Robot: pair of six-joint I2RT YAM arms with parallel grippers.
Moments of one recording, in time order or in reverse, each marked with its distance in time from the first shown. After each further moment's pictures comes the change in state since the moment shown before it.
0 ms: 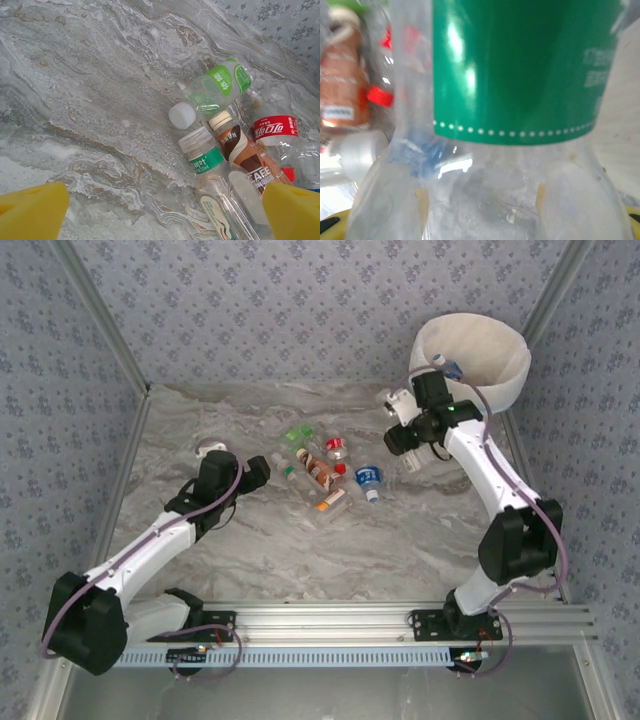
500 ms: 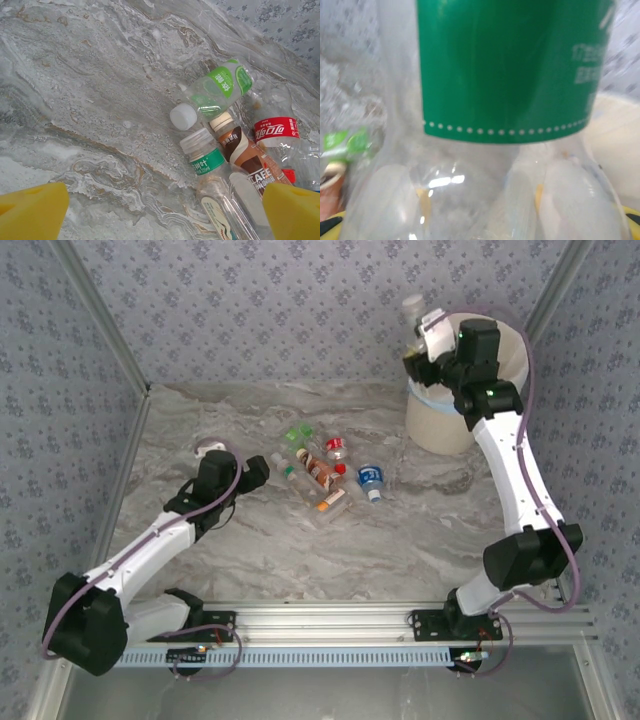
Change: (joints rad) left arm 0.005 -0.008 0.000 -0.002 0.002 -0.001; right arm -0.095 -0.009 0.276 0.372 -0.006 -0.051
